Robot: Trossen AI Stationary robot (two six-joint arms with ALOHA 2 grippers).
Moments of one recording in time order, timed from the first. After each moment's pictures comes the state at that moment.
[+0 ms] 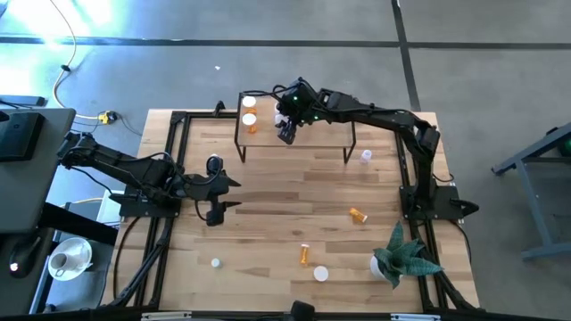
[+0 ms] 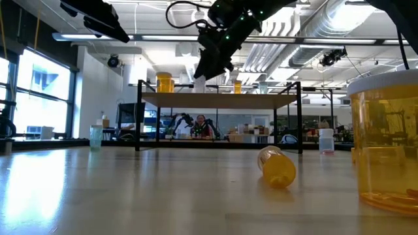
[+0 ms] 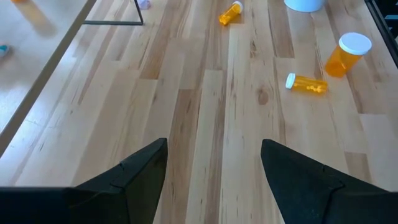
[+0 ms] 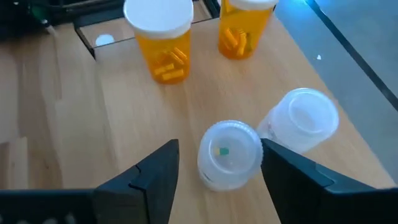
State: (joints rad) left arm -0.19 0.96 0.81 -0.58 -0.35 -0.23; right arm -0.42 1.95 1.79 -0.58 -0.04 -0.09
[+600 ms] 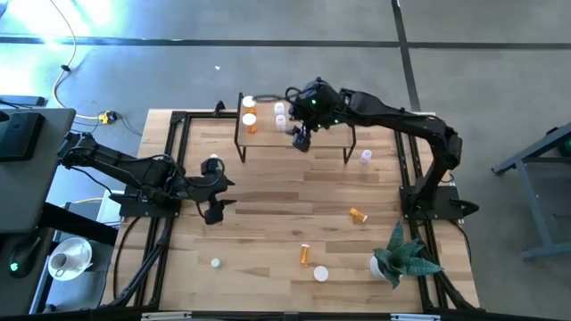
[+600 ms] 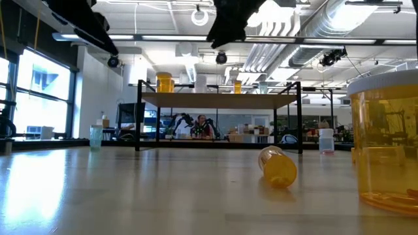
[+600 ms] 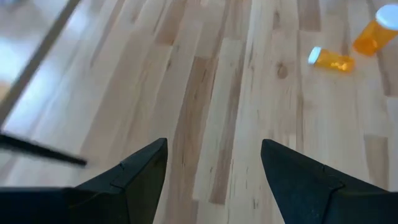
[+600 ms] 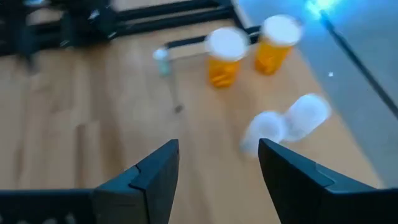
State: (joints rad) left arm -0.19 0.96 0.81 -0.71 -0.38 -0.35; right arm -0.32 1.74 1.79 -0.77 -0.05 -0.08
